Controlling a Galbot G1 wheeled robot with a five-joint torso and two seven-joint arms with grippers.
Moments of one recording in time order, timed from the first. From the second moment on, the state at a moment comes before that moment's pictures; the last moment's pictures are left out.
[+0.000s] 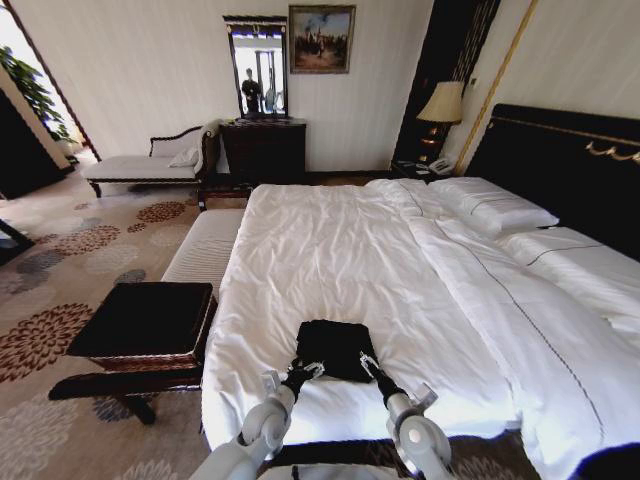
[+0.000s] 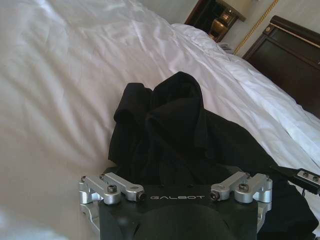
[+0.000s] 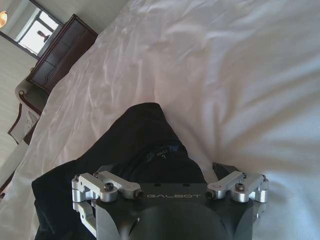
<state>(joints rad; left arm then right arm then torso) 1.20 -1.21 0.12 -1.66 -0.84 0.08 -0.17 -1.56 1.38 0.47 1.84 1.04 -0.19 0.17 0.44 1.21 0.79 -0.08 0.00</state>
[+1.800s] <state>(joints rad) 1.24 -1.15 0.08 -1.80 -0.80 0.04 -0.16 -1.59 1.32 0.43 1.87 0.50 0.06 0.05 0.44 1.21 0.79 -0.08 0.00</state>
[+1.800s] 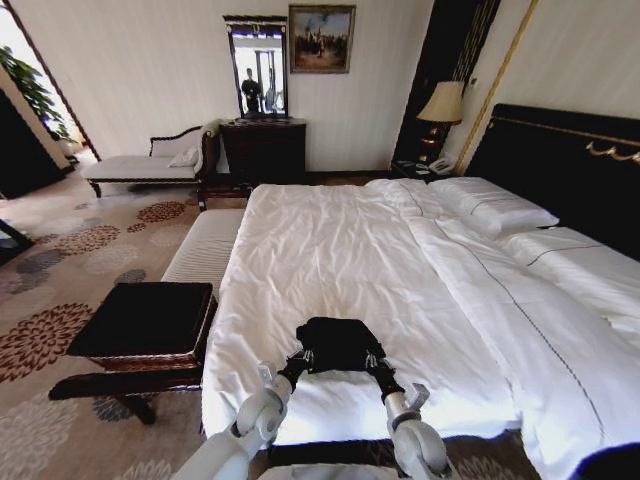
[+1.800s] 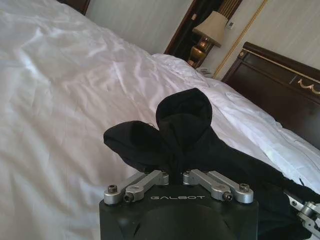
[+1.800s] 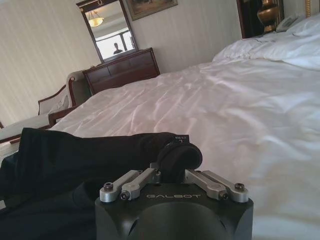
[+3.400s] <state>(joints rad) 1.24 -1.14 0.09 -1.88 -0.65 0.02 -0.18 -1.54 1.27 0.42 1.86 0.36 0.12 0.02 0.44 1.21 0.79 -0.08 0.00</state>
